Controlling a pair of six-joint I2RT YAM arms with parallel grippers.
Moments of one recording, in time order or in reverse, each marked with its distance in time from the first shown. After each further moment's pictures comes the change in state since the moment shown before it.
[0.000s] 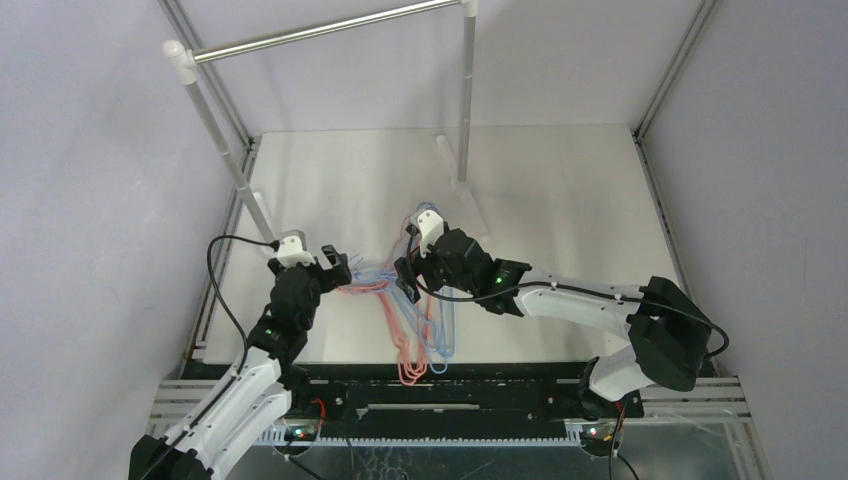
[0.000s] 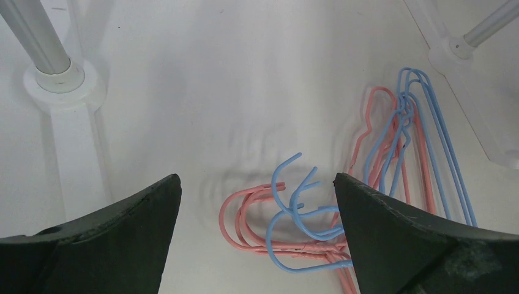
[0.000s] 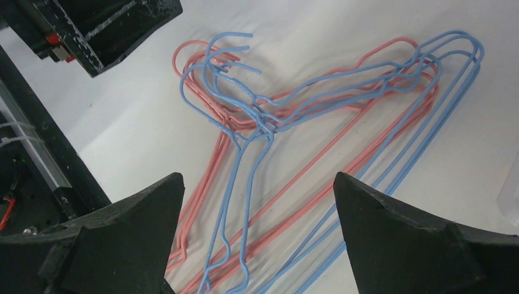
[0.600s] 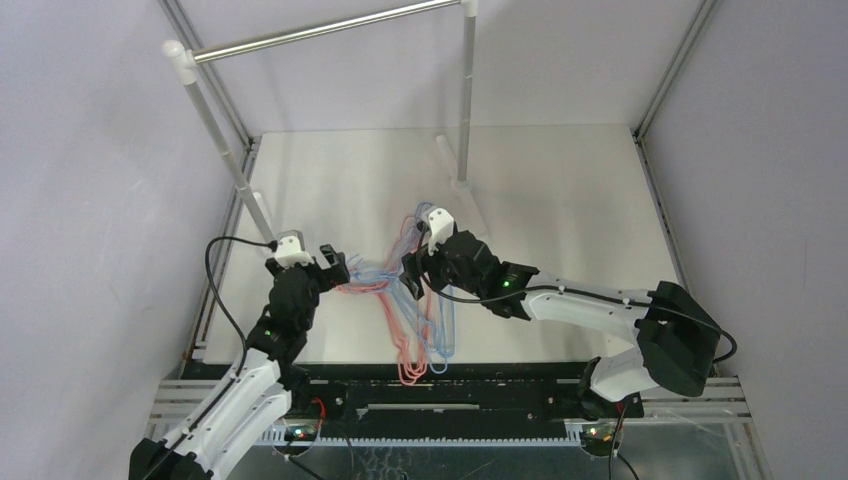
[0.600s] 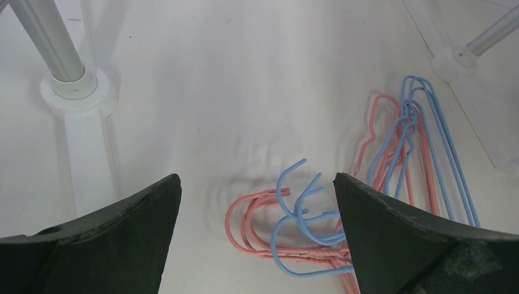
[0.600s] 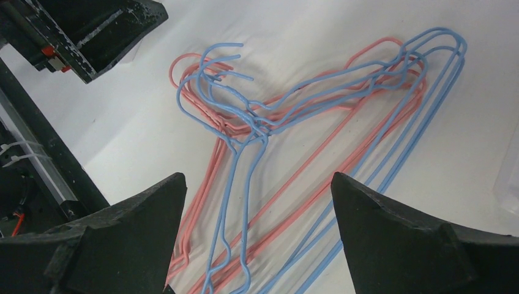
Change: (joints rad) left arm 0.000 -0.017 0.000 0.002 -0.022 0.011; right arm -0.010 -0.053 -0.054 0.052 0.040 0.047
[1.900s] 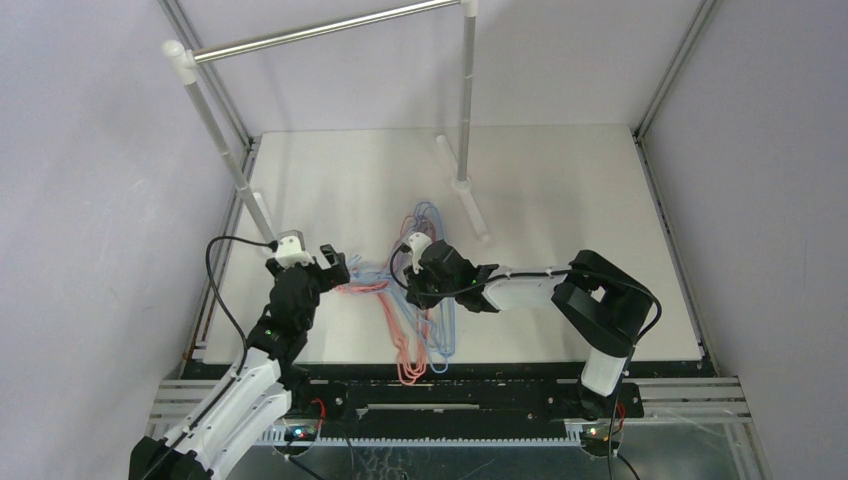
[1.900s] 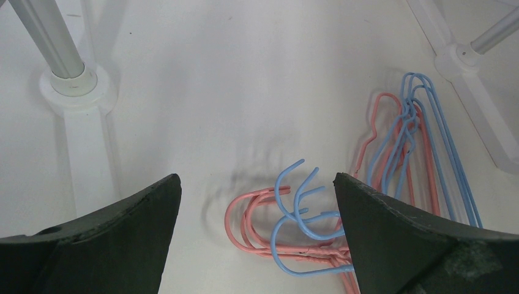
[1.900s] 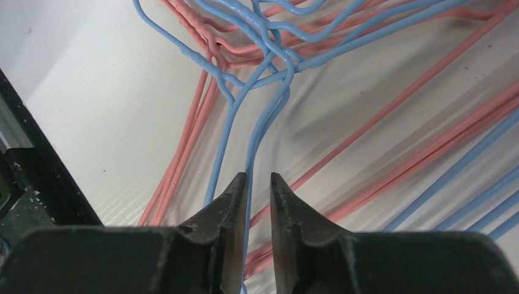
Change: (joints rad) left arm 0.000 0.009 0.000 0.000 -0.004 -0.003; right arm -0.046 0.357 0.021 0.076 -0.243 0.038
